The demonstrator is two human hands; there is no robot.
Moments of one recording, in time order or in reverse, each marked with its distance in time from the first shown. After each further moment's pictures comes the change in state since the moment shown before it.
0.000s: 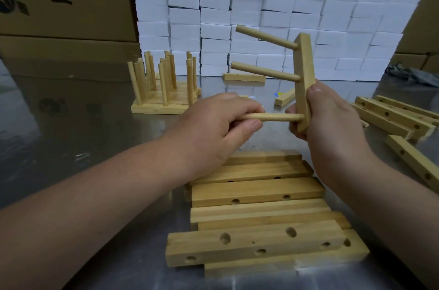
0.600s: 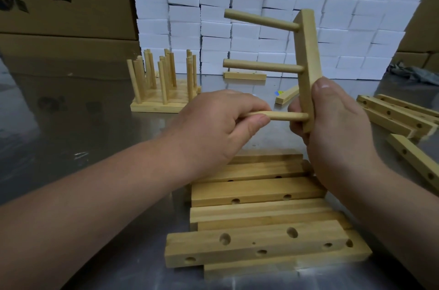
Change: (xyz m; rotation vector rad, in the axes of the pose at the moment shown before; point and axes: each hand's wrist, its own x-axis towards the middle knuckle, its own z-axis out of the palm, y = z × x) left_hand 0.001 0.008 -0.001 0.000 0.041 -0.020; right_hand -0.012 -0.005 0.000 0.014 -0.066 -0.130
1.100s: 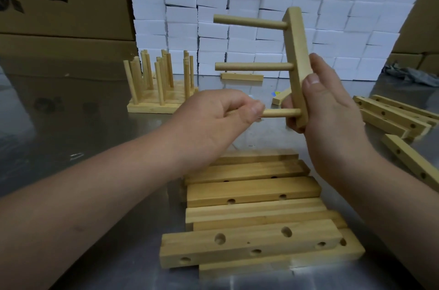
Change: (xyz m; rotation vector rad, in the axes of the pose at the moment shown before) left_hand 0.000 0.000 -0.003 -0.328 -0.078 -0.193; right_hand 0.012 0.008 -0.003 0.083 -0.025 -0.007
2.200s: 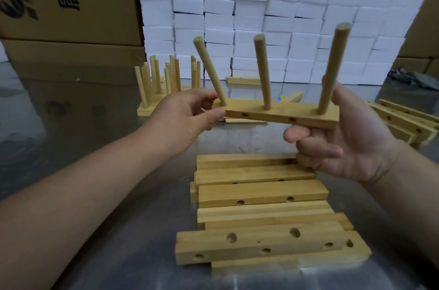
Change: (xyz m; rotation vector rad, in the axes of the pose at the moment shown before) left_hand 0.011 -0.050 -0.024 -0.074 0.202 -0.021; right_hand 0.029 0.013 -0.036 0.746 -0.894 0.637
